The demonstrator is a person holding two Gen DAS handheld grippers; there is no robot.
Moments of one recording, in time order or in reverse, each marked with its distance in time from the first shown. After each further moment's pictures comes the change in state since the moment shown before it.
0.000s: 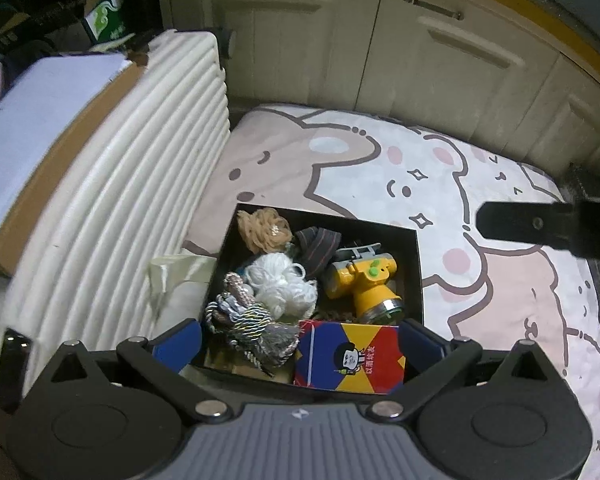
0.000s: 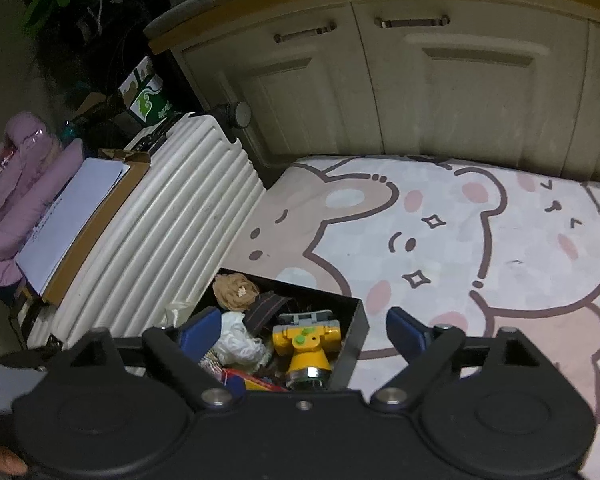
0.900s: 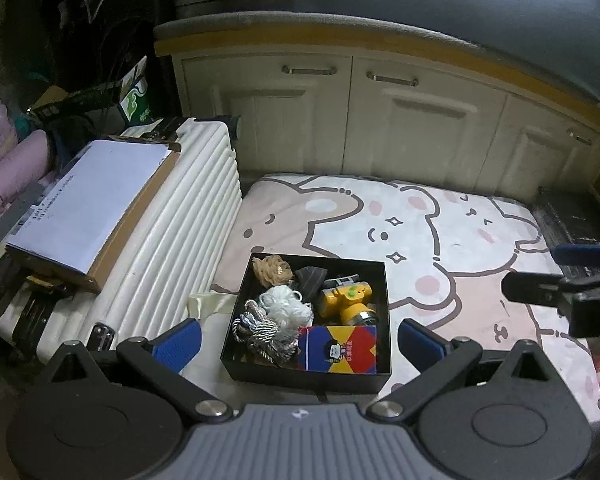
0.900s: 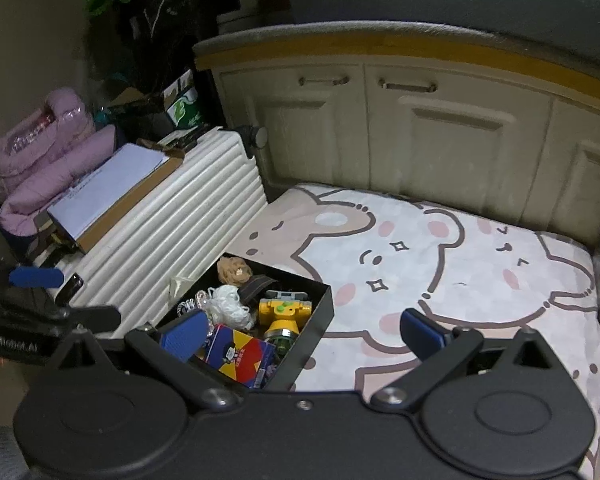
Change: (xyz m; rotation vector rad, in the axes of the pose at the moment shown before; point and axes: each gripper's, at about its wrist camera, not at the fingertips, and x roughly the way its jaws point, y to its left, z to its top) left arm -0.112 -0.022 -0.039 0.068 -0.204 0.044; right arm -0.108 0.001 -0.051 -0.141 -0.108 -0.048
